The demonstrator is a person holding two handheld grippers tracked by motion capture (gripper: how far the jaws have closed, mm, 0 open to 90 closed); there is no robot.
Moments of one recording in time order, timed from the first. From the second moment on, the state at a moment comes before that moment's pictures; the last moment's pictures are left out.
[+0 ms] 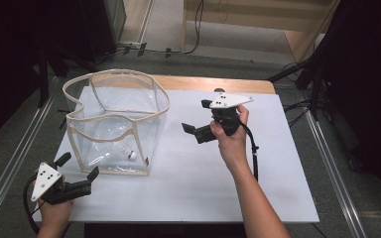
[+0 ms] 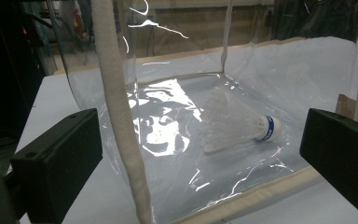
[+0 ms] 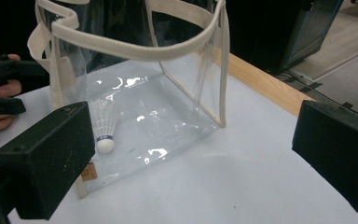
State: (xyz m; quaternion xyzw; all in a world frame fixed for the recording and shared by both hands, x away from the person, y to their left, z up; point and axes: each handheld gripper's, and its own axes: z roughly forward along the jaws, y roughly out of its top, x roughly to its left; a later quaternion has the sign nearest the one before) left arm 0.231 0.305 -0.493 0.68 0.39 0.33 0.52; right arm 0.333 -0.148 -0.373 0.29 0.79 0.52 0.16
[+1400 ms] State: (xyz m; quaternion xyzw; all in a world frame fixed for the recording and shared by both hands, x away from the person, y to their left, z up) left arm 0.231 0.305 -0.493 0.68 0.39 0.33 0.52; right arm 0.290 -0.244 -0.439 0.38 0.75 0.52 0.19
